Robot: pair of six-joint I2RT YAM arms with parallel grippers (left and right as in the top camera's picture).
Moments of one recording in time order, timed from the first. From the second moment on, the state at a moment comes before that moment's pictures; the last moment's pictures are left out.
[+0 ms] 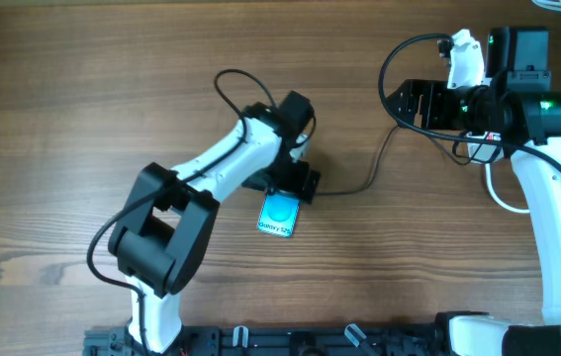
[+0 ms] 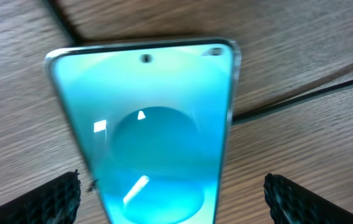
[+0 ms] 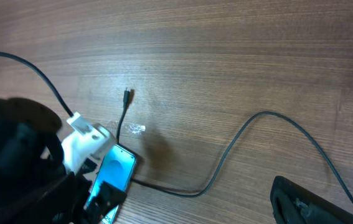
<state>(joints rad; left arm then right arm) -0.60 2.02 1.41 -0.97 0.17 -0.25 0.02 1.47 1.45 -0.97 -0.37 0.08</state>
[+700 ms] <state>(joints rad) -0.70 2.00 1.31 -0.87 0.05 -0.40 0.02 1.47 1.45 -0.99 -0.37 0.08</state>
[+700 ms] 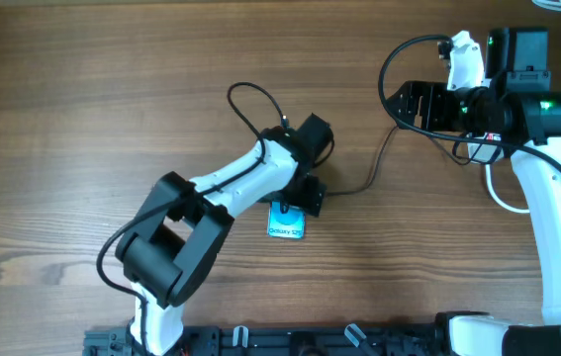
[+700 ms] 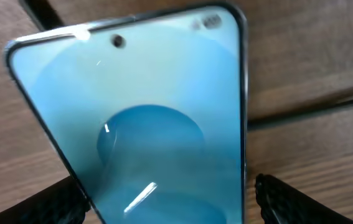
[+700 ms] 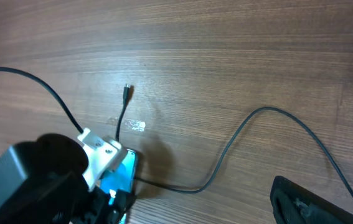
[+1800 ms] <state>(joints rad) -0.20 2.00 1.31 -0.77 -0.06 -0.54 0.02 1.47 1.45 -1.00 -0.37 0.08</state>
